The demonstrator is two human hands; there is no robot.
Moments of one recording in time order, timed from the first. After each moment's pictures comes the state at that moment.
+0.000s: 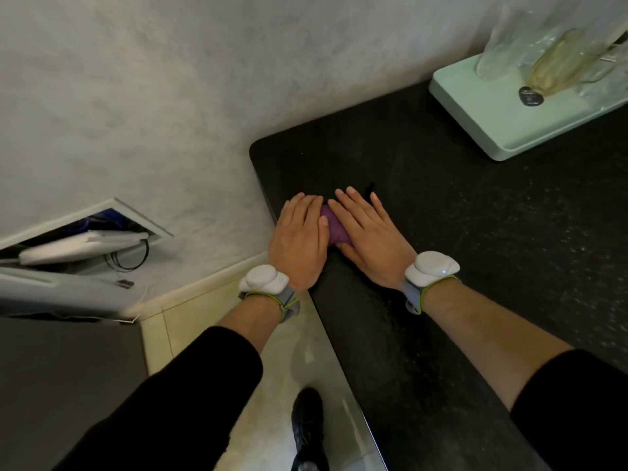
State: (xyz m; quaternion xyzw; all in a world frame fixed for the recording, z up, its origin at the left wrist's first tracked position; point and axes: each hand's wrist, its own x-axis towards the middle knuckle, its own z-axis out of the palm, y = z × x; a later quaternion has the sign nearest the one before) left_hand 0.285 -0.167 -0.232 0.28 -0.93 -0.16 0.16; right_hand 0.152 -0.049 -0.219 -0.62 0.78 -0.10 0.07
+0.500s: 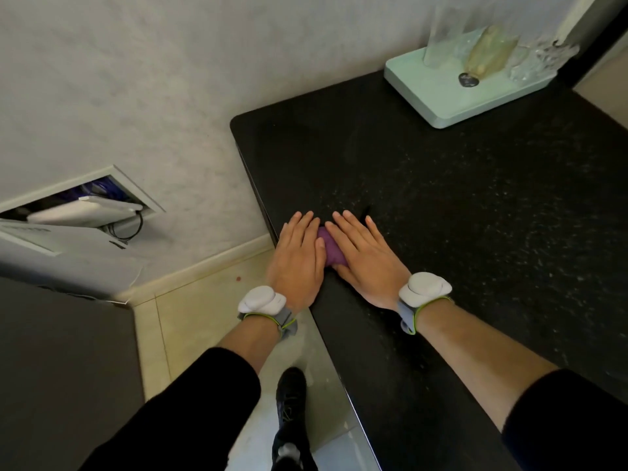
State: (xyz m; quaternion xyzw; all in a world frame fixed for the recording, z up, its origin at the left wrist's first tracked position) left_hand 0.344 -0.018 -0.227 0.28 -0.93 -0.16 0.15; right_hand 0.212 0.098 -0.220 -0.61 0.79 -0.07 0.06
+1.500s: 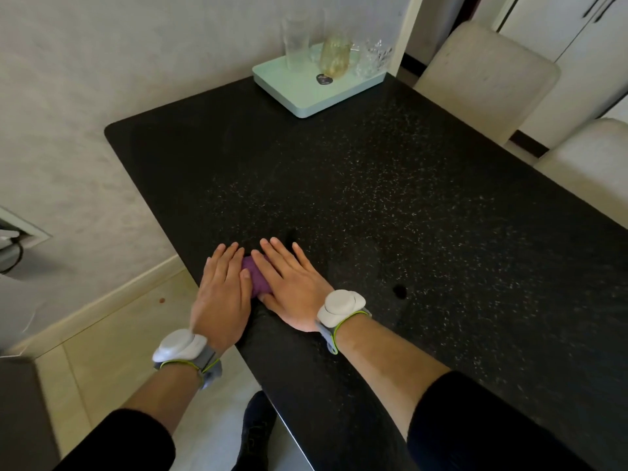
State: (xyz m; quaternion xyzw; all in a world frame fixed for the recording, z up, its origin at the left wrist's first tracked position) left_hand 0.384 0.108 -0.233 0.23 -0.96 -0.11 0.13; right_hand 0.267 0.239 -0.211 -0.57 0.81 -0.07 0.09
